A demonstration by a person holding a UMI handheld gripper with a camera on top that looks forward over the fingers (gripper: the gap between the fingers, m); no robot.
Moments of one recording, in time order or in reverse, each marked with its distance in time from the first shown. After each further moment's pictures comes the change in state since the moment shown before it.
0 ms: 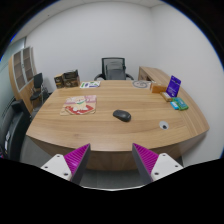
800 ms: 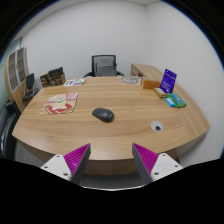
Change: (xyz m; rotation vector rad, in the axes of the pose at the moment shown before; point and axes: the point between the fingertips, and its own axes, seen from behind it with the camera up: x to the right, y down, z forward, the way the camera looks) arm 0.094 0.013 0.099 0.012 0.054 0.013
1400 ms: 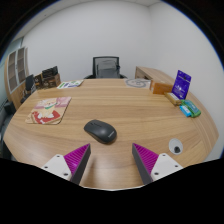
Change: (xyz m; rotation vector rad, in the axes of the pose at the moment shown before) arm -0.005 -0.046 0.148 0.058 -0.023 -0.020
